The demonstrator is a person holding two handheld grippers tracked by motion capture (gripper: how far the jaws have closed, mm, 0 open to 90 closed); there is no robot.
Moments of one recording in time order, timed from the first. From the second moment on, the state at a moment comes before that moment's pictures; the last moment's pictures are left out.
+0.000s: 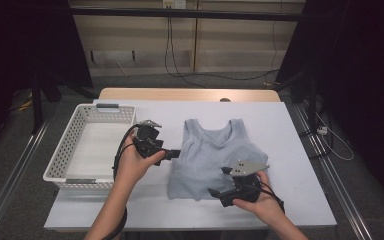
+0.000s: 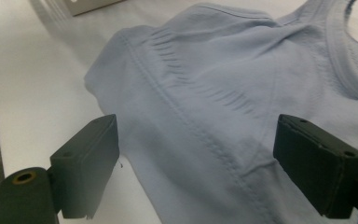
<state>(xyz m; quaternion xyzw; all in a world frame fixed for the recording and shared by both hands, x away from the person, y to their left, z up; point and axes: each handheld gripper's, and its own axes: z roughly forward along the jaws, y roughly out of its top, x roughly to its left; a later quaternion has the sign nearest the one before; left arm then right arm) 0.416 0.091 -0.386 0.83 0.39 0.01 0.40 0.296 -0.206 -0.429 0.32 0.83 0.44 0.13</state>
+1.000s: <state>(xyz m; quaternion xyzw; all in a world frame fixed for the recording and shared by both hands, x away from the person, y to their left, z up) 0.423 0.097 -0.381 0.82 0.40 0.02 0.40 0.300 -0.137 -0.428 0.22 0.86 0.46 0.10</state>
